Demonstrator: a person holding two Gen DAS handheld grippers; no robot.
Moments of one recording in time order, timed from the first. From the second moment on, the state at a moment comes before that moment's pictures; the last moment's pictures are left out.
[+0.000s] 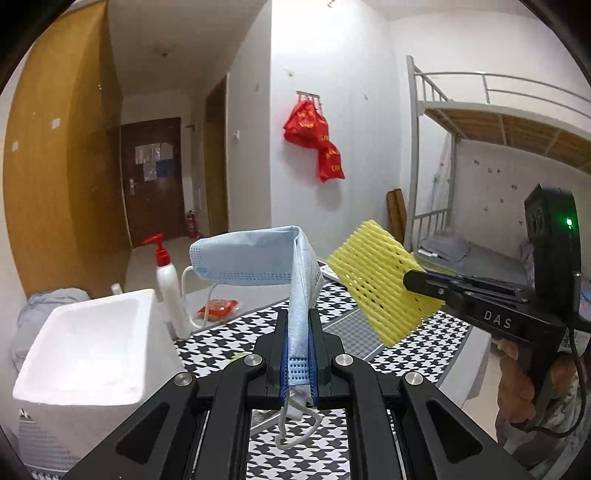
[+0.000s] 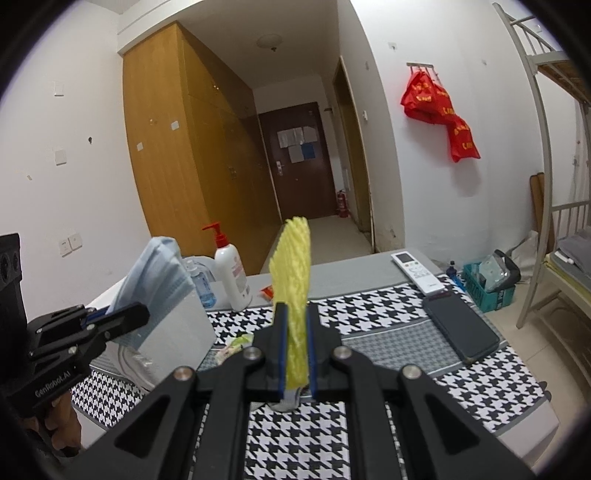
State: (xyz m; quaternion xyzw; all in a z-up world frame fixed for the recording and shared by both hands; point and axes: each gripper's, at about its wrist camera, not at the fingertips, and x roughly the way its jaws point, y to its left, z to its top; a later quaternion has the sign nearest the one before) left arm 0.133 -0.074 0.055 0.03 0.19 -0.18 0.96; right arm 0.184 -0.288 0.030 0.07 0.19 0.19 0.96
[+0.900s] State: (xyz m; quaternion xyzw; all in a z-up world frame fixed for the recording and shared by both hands) left arm 0.121 0.005 0.072 -0.01 0.16 -0.11 0.98; right arm 0.190 -0.209 0.058 0.05 0.17 0.25 0.95
